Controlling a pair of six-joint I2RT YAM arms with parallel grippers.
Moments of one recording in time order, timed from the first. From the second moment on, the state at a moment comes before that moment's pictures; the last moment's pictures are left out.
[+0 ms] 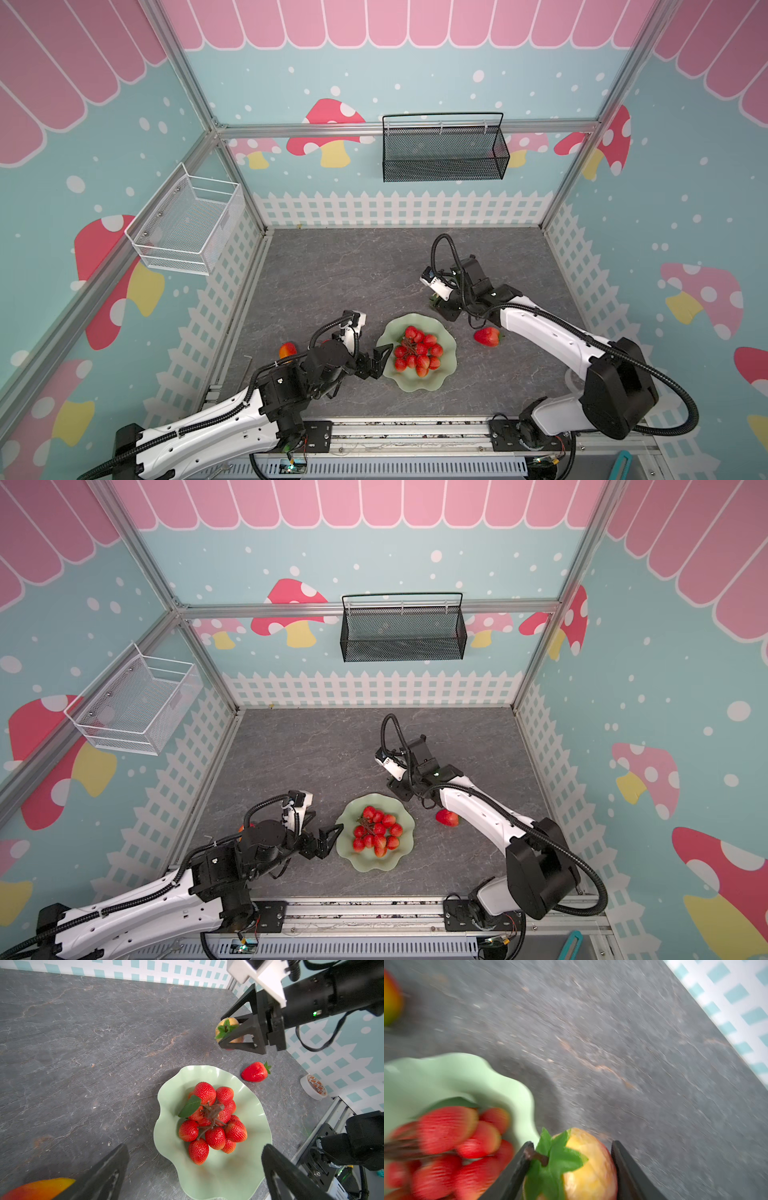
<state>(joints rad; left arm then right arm) -1.04 0.66 0.50 -0.31 -0.30 -0.53 0.58 1.42 1.03 -0.45 -0.11 -0.36</state>
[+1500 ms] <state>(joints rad) -1.04 0.71 0.47 -0.23 -0.19 -0.49 0.37 0.97 0.69 -0.67 0.20 0.58</state>
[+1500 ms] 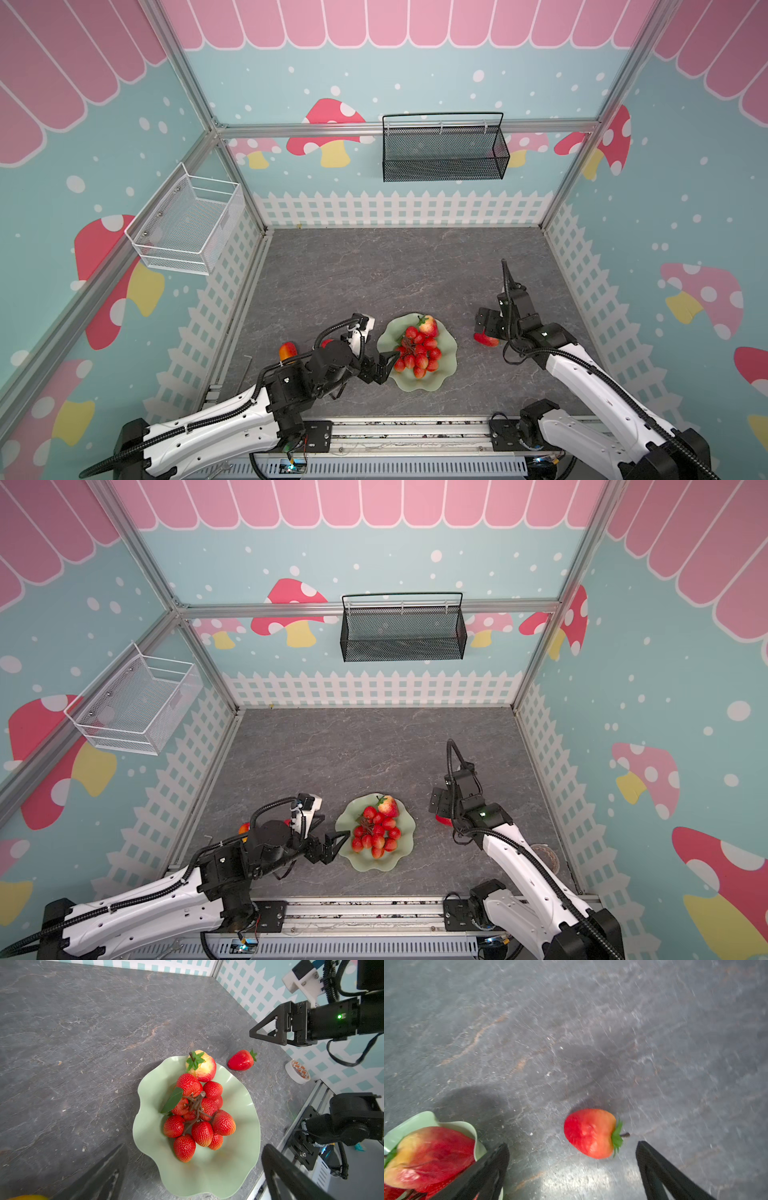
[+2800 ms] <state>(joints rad) -1.04 0.74 0.44 -0.14 -0.19 -0.49 0.31 1.31 0.67 -0.61 0.15 1.59</state>
